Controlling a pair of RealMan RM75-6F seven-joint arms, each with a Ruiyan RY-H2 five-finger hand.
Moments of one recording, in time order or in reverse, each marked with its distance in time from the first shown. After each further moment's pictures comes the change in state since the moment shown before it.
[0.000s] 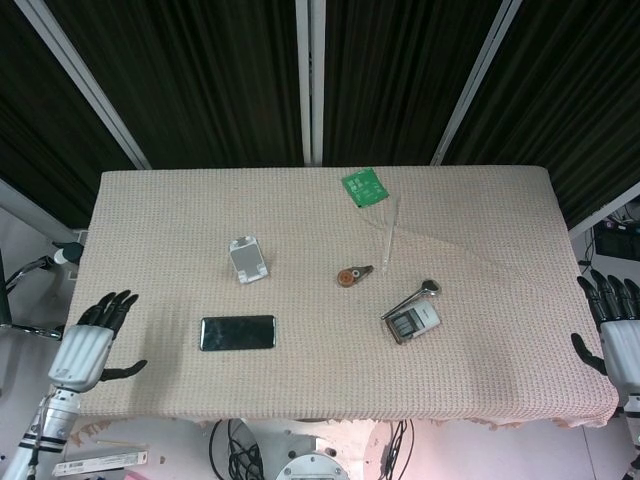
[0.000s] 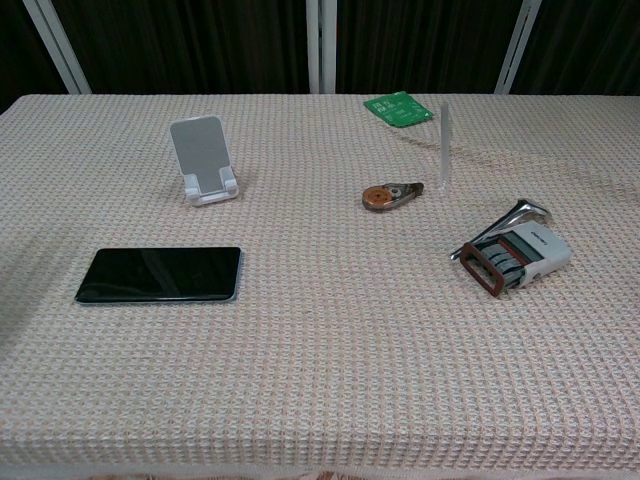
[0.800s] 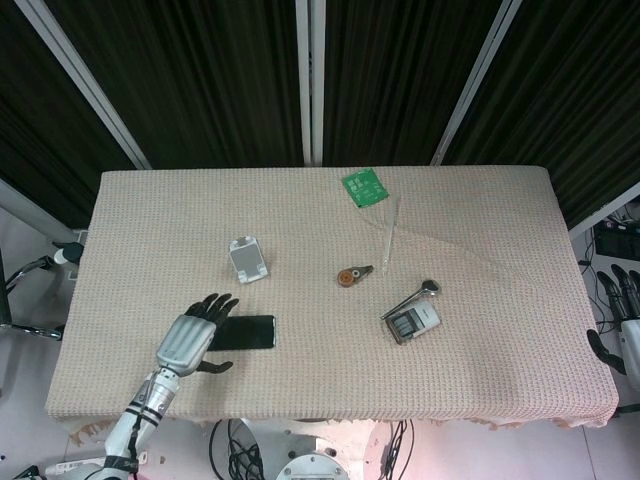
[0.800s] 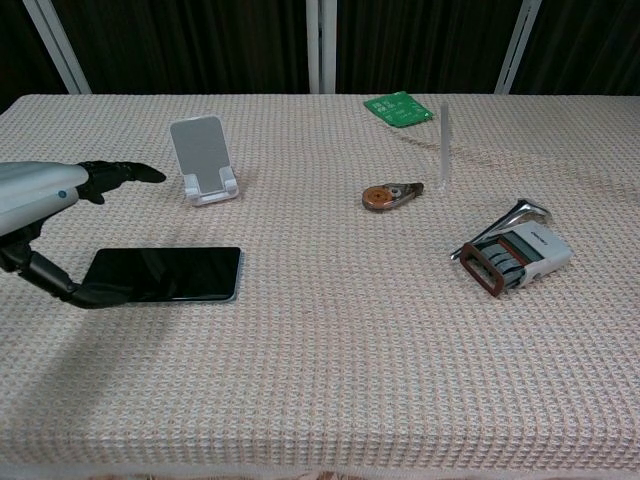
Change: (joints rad) left arm -0.193 -0.257 -0.095 -0.128 -0.243 -0.256 0.356; right arm -0.018 0.041 0.006 0.004 -0.002 0.051 0.046
